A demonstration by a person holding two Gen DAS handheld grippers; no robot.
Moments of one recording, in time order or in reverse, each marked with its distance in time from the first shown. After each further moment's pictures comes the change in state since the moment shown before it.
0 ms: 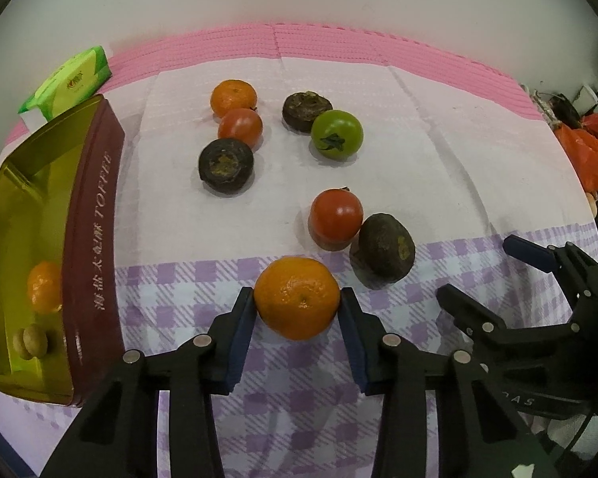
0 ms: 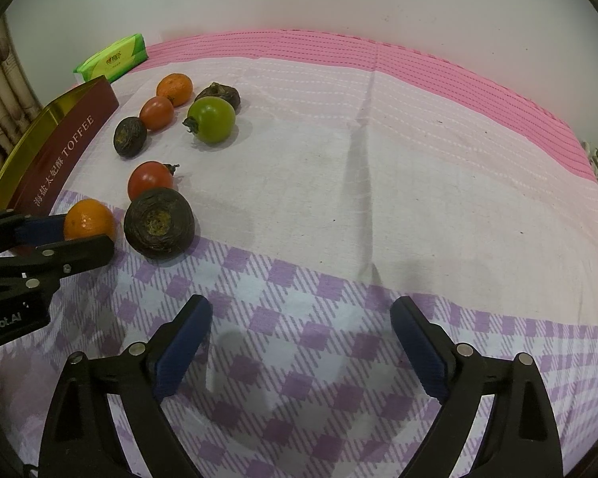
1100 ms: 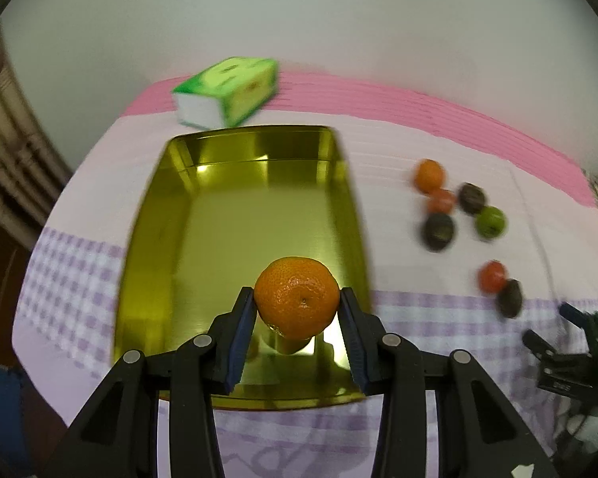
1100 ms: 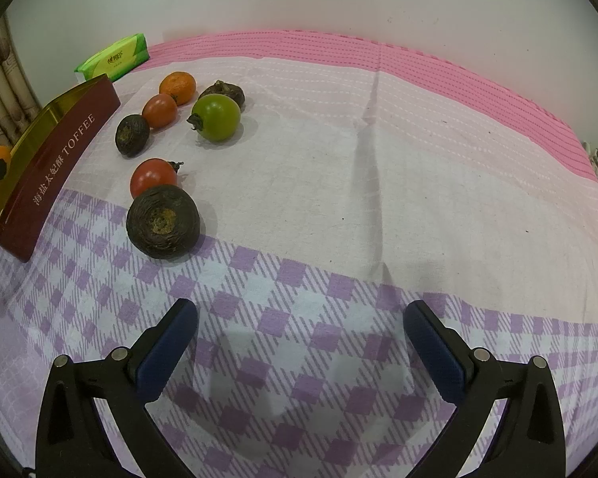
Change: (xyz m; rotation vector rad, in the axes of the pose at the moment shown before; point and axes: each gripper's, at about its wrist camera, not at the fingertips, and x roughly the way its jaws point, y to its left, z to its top) left arm -0.075 0.149 -0.015 -0.230 -0.116 0.182; right arm 0.003 0.006 -0.002 0.002 -0.009 -0.001
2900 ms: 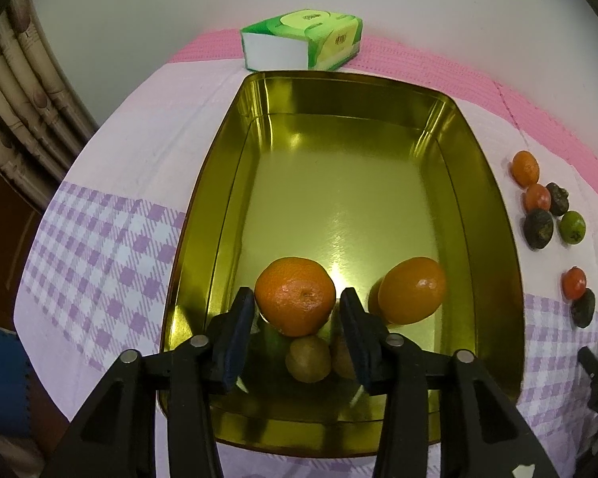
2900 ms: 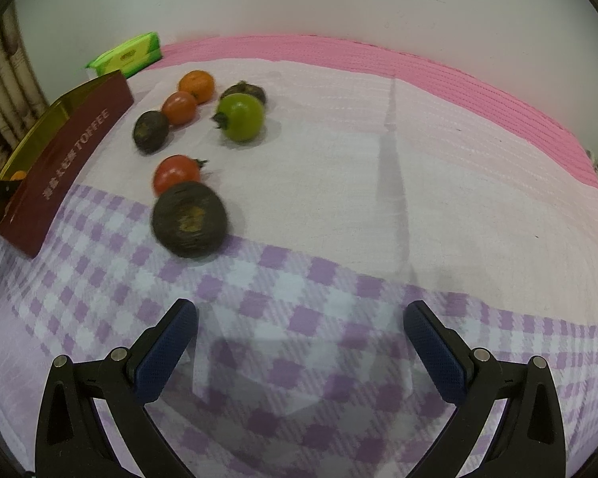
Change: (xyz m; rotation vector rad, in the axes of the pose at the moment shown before) left arm 0.048 0.058 -0.003 -0.084 0.085 0.088; right arm -0.001 0.022 -0.004 -0.036 -0.021 0.021
